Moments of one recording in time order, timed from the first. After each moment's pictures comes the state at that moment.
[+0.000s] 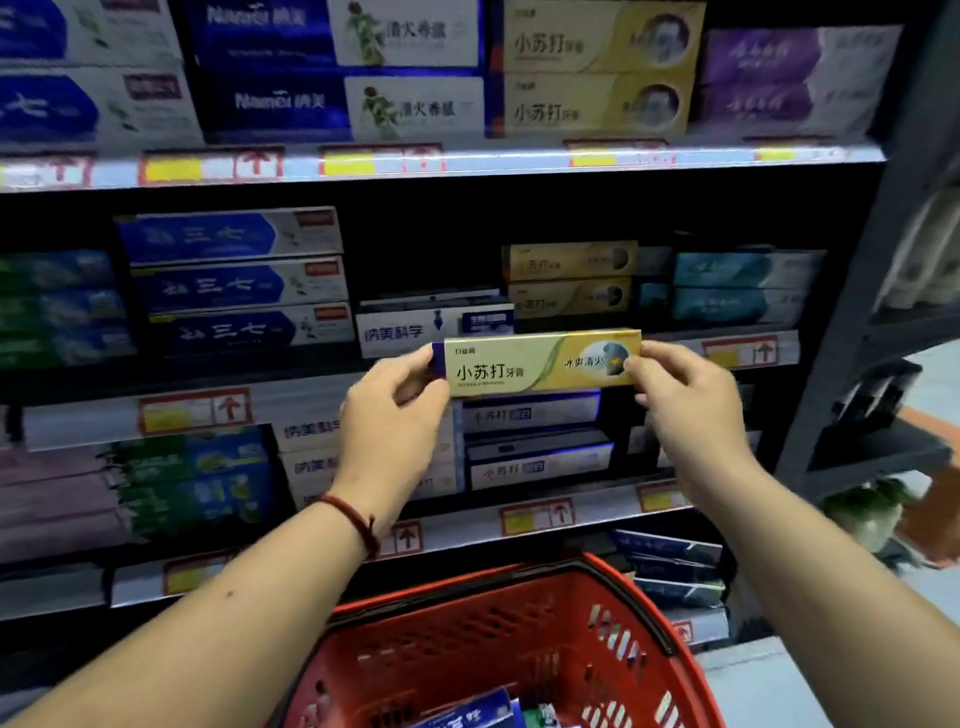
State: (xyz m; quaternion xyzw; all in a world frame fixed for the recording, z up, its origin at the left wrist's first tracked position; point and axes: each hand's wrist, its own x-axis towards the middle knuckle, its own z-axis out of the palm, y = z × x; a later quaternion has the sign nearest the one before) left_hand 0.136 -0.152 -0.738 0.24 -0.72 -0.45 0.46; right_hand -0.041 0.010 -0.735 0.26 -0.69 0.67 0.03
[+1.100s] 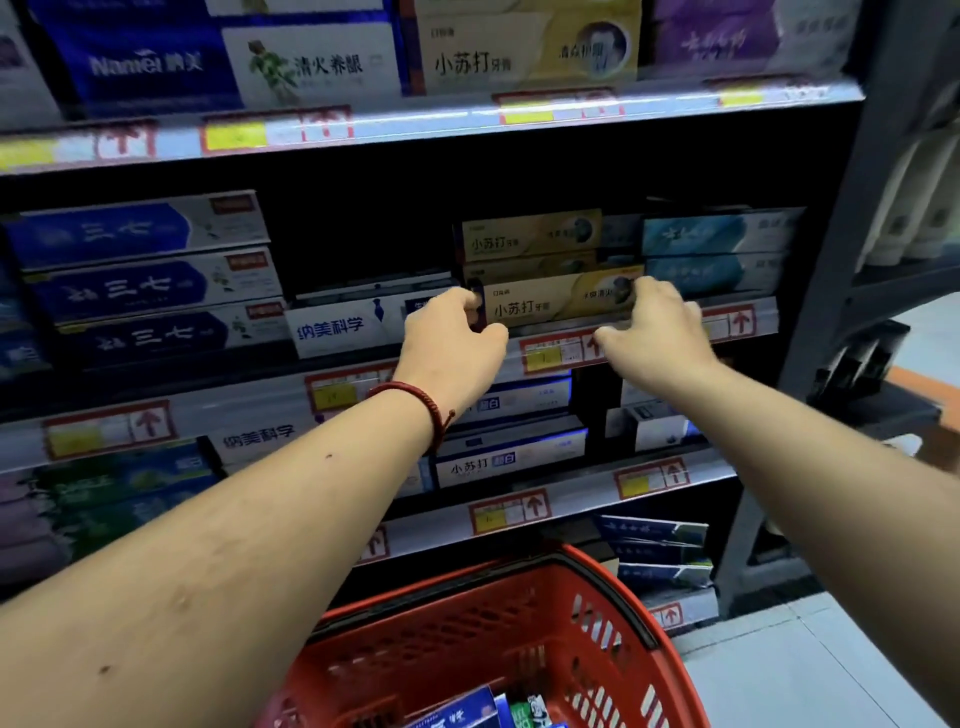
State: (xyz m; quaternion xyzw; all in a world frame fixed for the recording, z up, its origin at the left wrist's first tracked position) left_hand 0.029 -0.130 -0.700 0.28 -0.85 -0.28 0.34; right_hand -0.122 -0.005 -0.713 0.28 -0.89 0.34 0.09
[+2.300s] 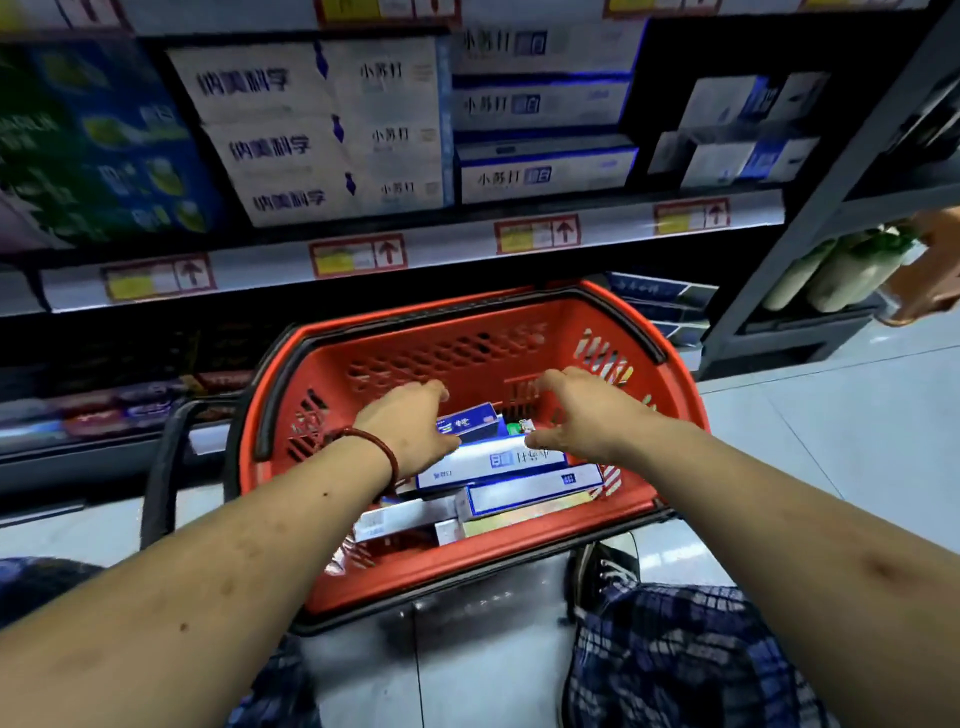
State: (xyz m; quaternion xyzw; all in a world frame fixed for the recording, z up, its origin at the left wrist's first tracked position) left_hand 0.196 -0.129 -1.007 0.32 -0.93 -0.17 -0.11; right_hand 0.039 0.036 -0.987 0.45 -0.86 0.05 -0.23
